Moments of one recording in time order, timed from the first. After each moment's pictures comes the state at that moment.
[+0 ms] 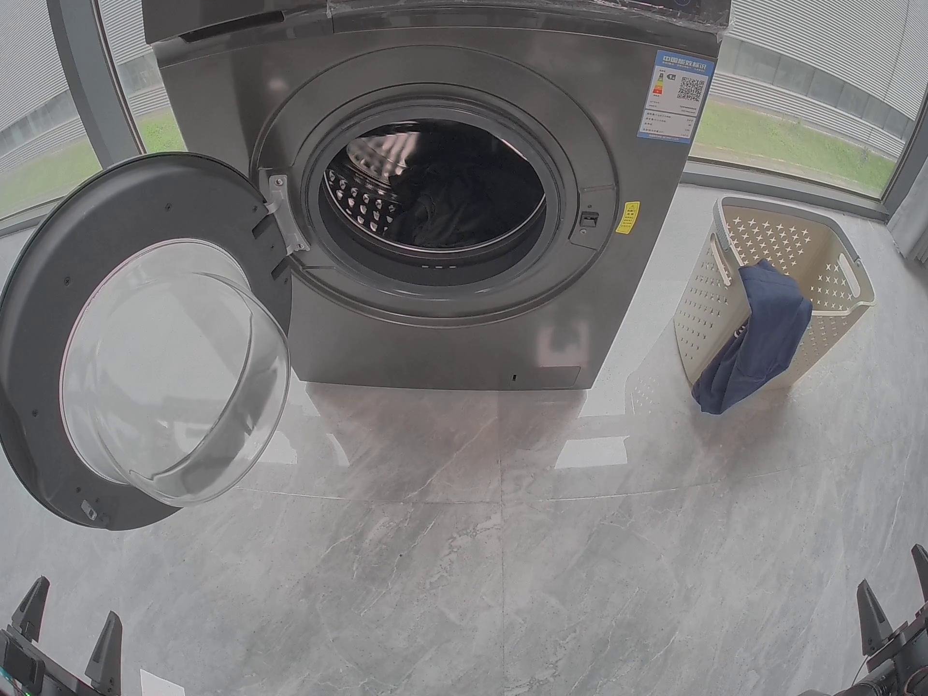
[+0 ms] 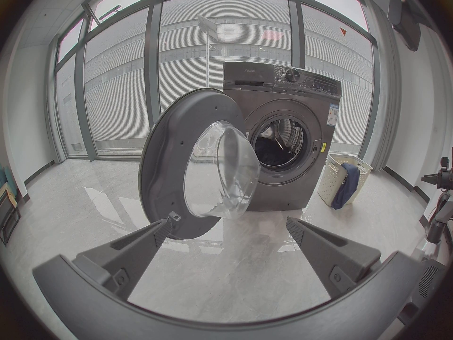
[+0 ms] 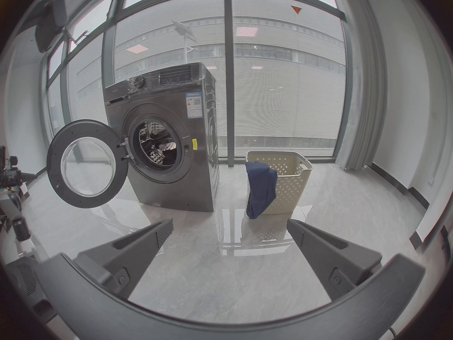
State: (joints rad) left arm 0.00 0.01 -0.02 0.00 0.01 -0.02; right arm -0.01 0.01 -0.02 -0.01 0.02 -0.01
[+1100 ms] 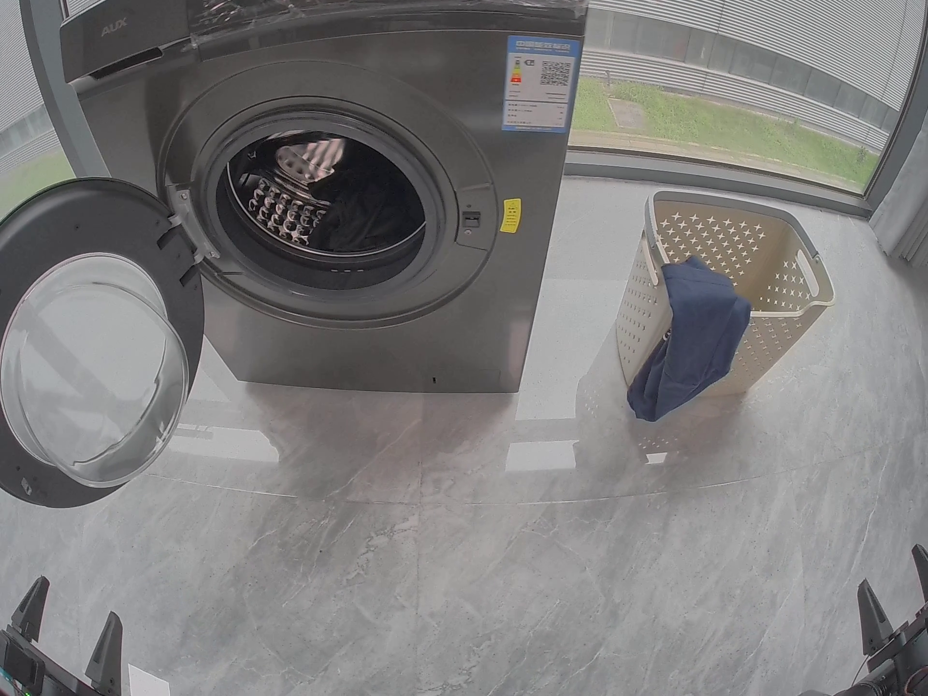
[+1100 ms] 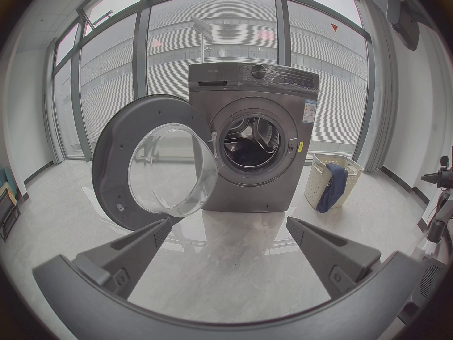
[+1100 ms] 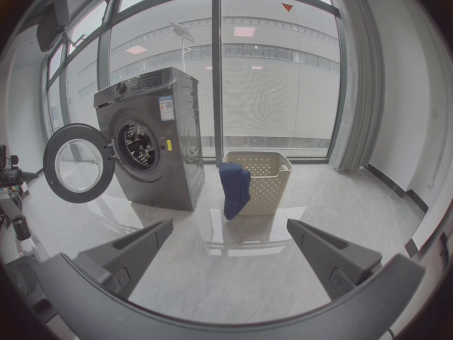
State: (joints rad) left arm 0.00 0.01 -0.02 0.00 0.01 -0.02; right arm -0.01 0.01 -0.02 -0.01 0.02 0.00
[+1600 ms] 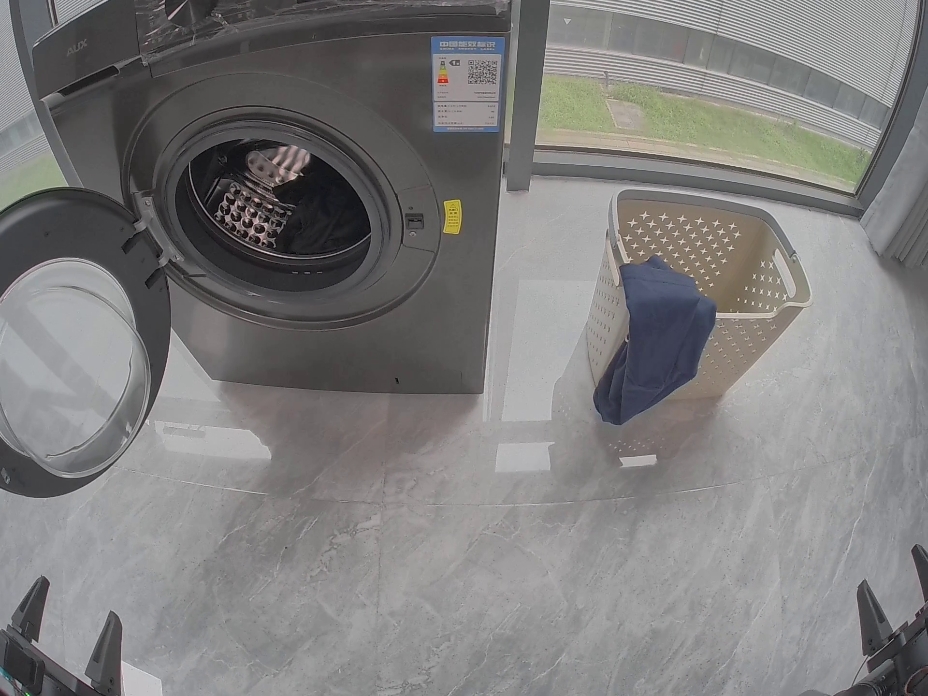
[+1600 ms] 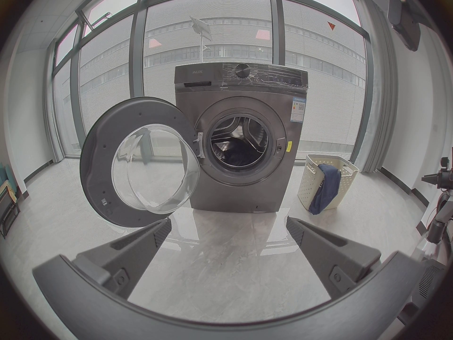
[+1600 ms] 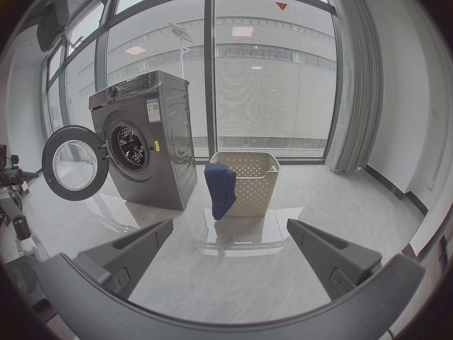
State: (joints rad) left arm 0.00 0.01 -0.02 0.00 0.01 -0.02; right arm -0.01 0.01 -0.02 -0.01 0.02 -0.01
